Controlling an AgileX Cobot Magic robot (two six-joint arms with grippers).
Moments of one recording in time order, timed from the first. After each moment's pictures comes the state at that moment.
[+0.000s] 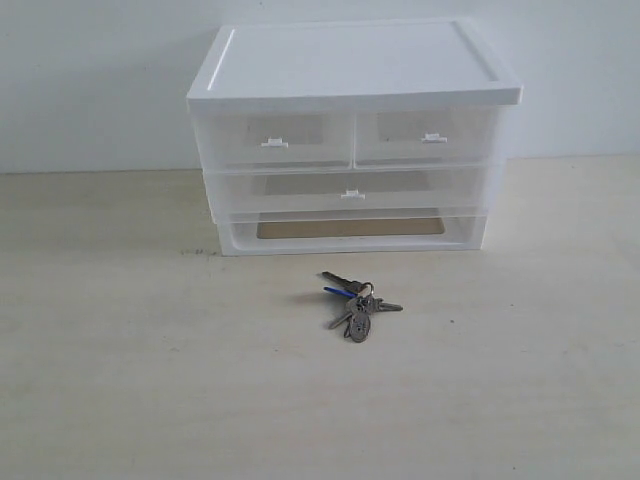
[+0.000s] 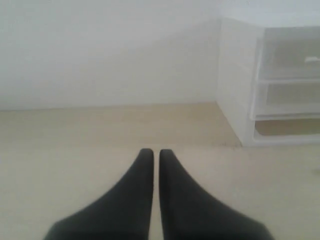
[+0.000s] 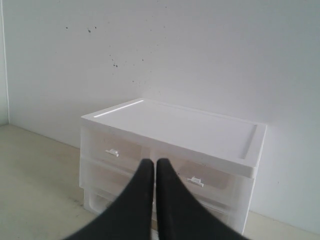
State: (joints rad) left arm 0.02 0.00 0.00 0.03 0.19 0.01; right arm 0.46 0.47 -0.36 -0.37 -0.13 0.29
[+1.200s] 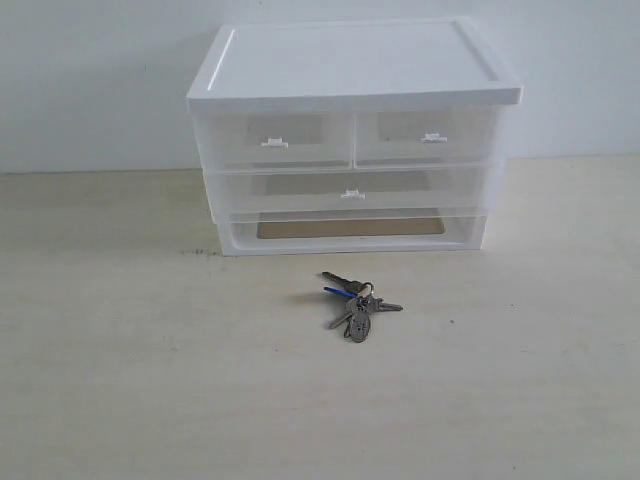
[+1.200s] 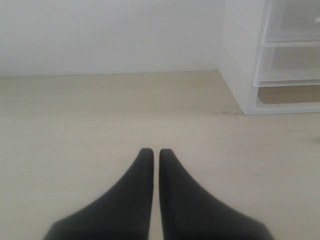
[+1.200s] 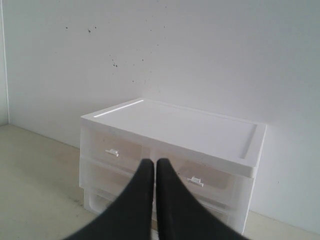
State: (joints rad) left arm 0.02 0.00 0.00 0.03 0.29 0.00; right arm 0.46 0.47 -0.36 -0.37 -0.13 0.29
